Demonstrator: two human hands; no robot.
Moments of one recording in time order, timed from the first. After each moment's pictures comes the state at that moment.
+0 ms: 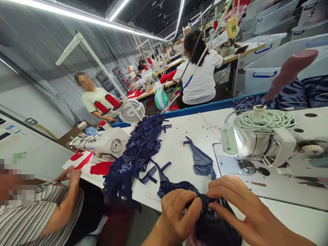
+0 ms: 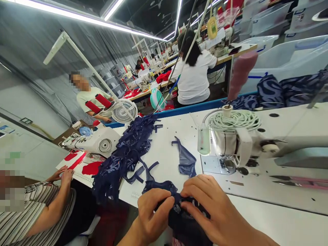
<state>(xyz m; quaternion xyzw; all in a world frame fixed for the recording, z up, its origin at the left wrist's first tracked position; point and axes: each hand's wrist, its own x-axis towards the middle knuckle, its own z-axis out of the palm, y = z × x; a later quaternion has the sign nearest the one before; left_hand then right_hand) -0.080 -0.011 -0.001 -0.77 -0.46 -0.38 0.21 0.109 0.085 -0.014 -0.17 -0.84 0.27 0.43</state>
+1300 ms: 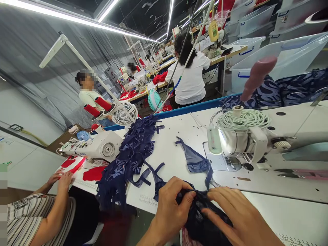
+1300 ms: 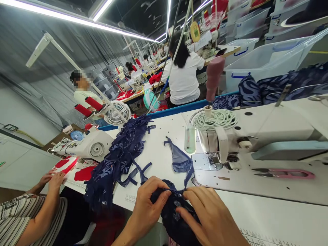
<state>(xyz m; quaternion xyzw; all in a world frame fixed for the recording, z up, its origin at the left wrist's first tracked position) -0.068 0.001 0.020 -0.63 -0.64 -0.40 -0.20 0.123 0.068 -0.040 -0.25 -0.85 0.15 0.43</state>
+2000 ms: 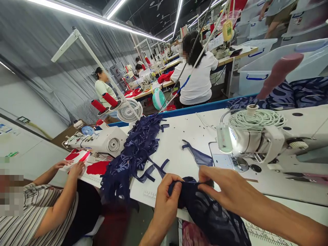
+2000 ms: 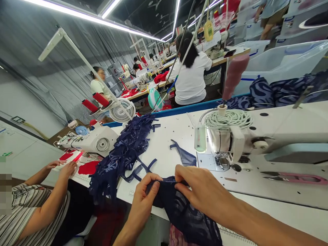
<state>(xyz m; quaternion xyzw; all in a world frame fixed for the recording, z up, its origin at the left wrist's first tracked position) -0.086 -0.013 0.006 -0.47 -0.67 -0.48 -0.31 0.092 0.110 0.008 -0.24 -0.91 0.29 0.20</state>
